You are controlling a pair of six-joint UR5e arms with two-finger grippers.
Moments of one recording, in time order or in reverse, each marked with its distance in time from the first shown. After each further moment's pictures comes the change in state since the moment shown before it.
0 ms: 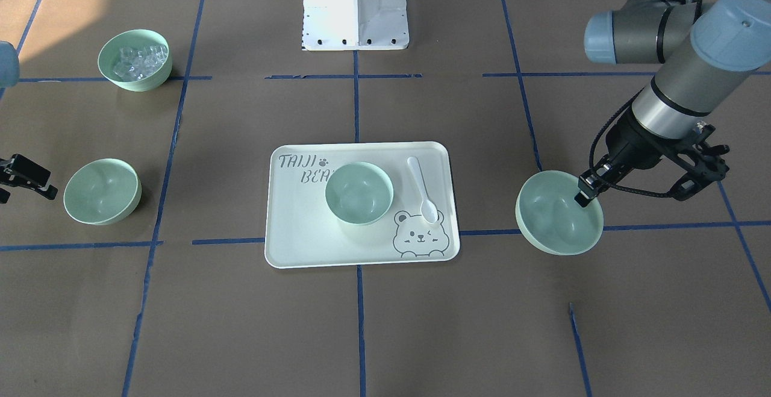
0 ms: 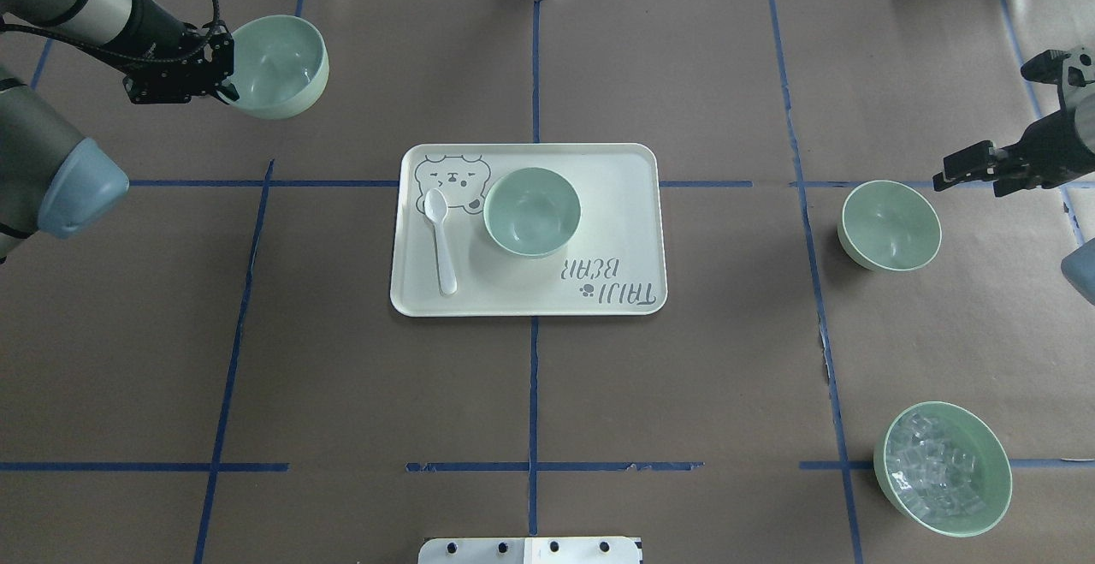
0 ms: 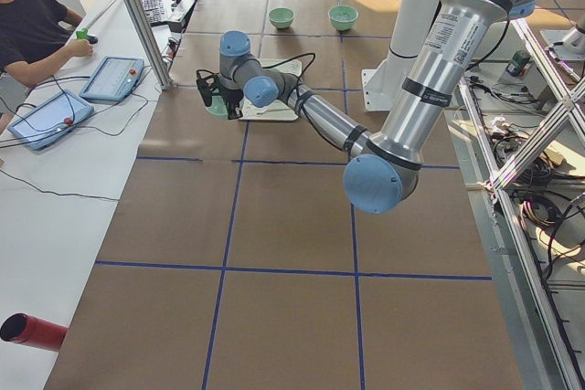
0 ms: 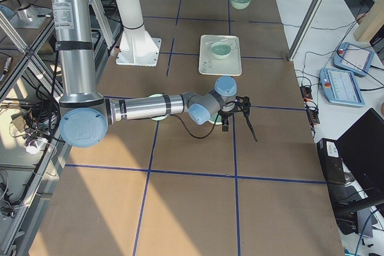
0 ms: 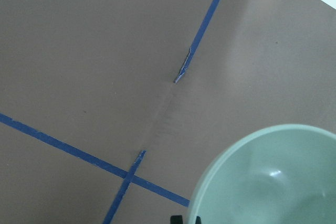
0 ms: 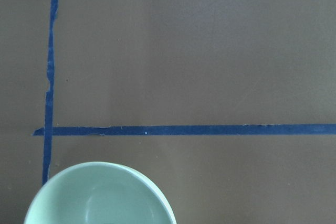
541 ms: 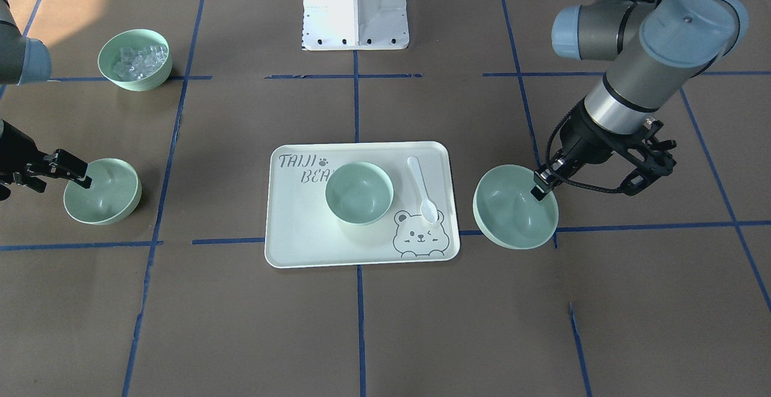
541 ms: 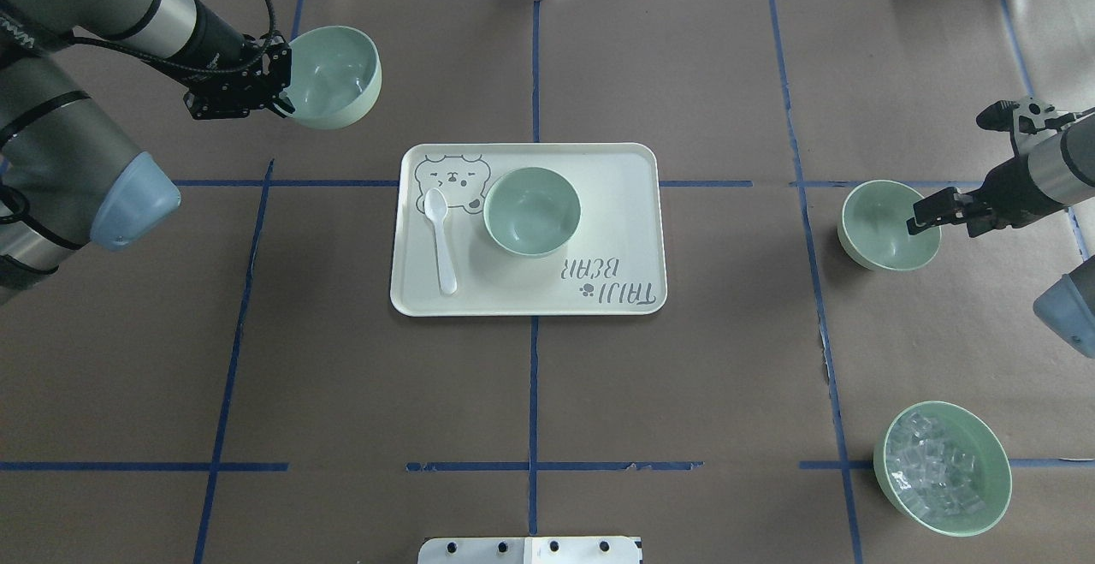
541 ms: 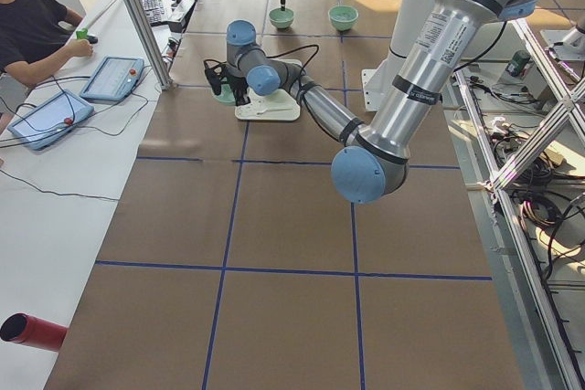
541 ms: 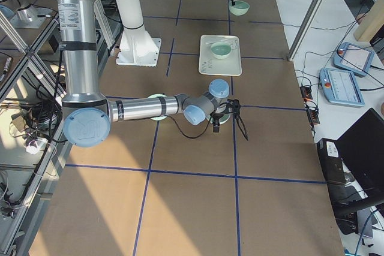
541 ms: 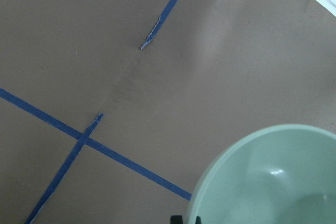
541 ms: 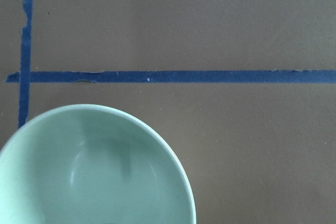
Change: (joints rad) left arm 0.079 -0.066 0.010 -0.001 0.005 -0.128; right arm -0.095 -0.030 -0.009 0.003 -0.023 0.010
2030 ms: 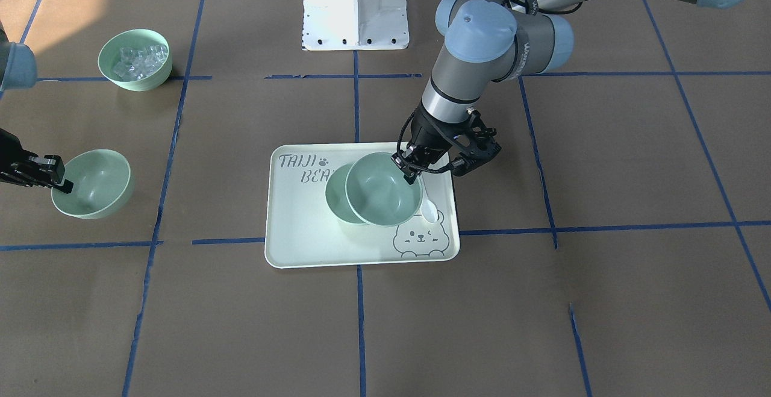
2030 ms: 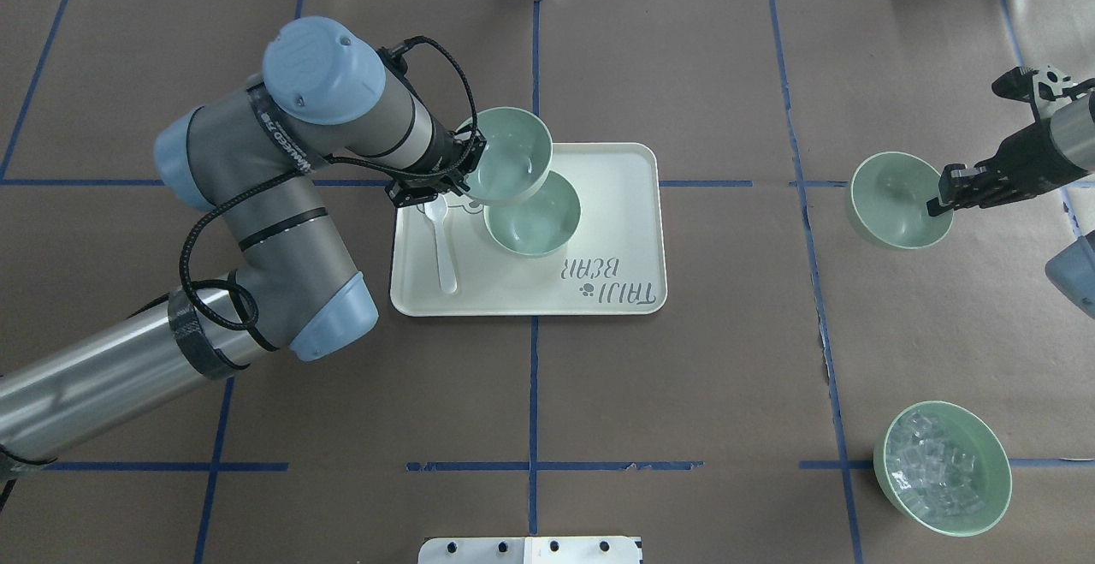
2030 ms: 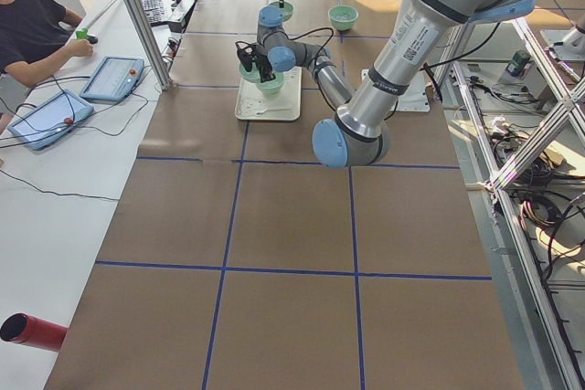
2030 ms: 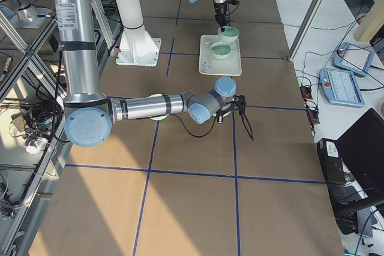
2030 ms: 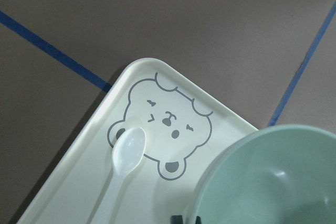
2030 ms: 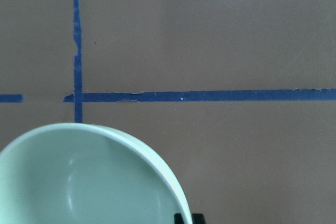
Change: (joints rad) left arm 0.300 -0.209 0.110 -0.012 0.251 -0.215; right arm 0.098 0.051 -0.005 -0.007 0.156 0.001
